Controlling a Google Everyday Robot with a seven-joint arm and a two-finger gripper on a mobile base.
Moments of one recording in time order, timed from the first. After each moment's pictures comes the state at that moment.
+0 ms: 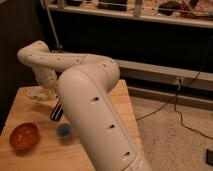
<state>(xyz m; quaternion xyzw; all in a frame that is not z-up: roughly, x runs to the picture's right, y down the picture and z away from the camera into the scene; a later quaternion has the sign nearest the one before) -0.281 0.020 0.783 -0.38 0.06 0.21 0.90</state>
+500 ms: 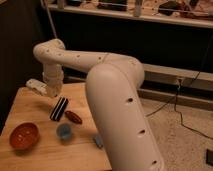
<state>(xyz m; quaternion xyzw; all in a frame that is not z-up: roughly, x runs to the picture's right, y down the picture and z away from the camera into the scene) -0.263 0.008 0.762 -0.38 -0.01 0.36 0.85</state>
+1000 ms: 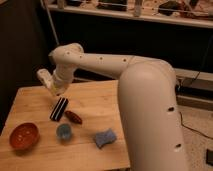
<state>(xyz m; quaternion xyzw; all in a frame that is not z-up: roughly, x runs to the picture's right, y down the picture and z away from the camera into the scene) -0.243 0.013 0.758 -0.40 -0.04 0.54 0.74</state>
